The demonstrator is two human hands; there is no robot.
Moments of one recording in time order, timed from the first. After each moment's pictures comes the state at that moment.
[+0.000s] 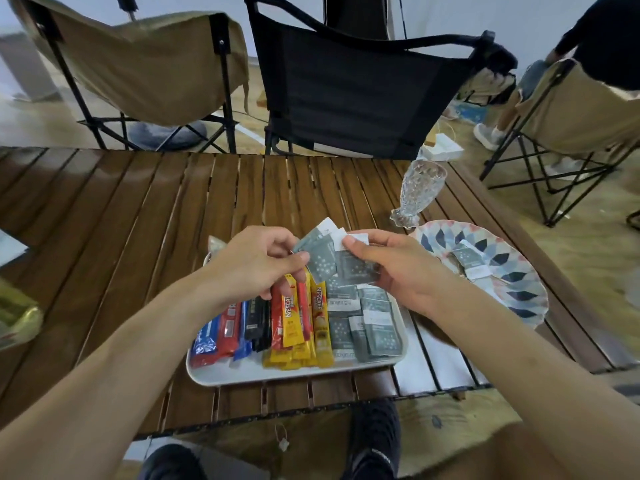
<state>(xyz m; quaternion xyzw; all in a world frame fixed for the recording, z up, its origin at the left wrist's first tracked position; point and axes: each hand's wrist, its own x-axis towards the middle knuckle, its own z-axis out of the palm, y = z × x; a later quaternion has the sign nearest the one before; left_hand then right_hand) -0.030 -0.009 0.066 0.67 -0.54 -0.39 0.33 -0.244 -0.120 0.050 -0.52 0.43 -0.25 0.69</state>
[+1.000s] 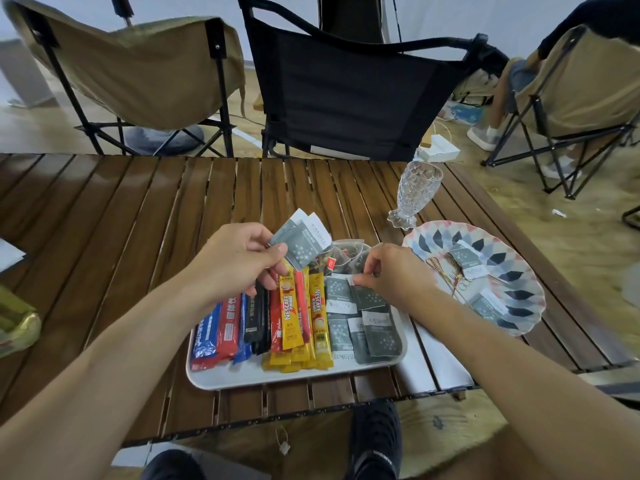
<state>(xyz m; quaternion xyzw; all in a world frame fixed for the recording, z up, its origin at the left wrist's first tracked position) -0.016 -0.006 0.063 0.70 -0.49 -0.36 0.36 -0.259 -0.146 0.006 -0.84 0.53 -0.07 0.10</state>
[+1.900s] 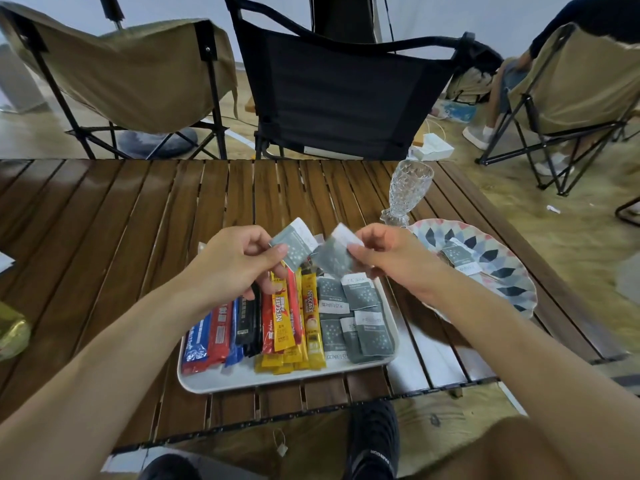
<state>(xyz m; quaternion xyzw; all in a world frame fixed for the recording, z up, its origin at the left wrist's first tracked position) -0.024 -0.007 0.067 0.68 -0.52 -0.37 0.36 -0.266 -0.140 0.050 -0.72 0.43 -0.19 0.51</state>
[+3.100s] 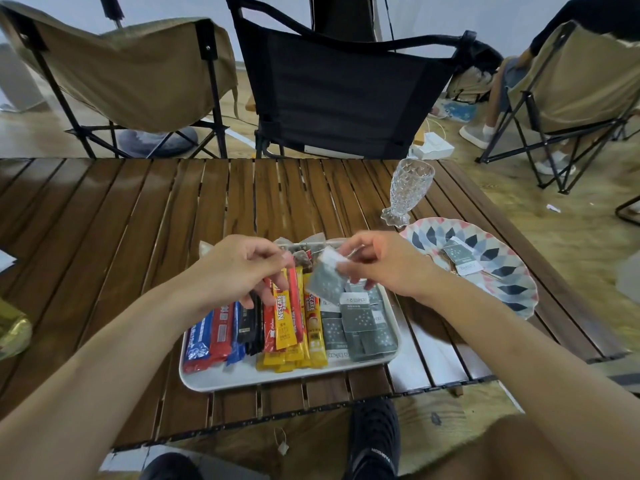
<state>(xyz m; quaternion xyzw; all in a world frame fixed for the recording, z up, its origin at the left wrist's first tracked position) -0.021 -0.004 0.063 0.67 -0.52 -0.42 0.31 -0.261 -0.131 0.051 -0.78 0.40 -0.13 0.46</state>
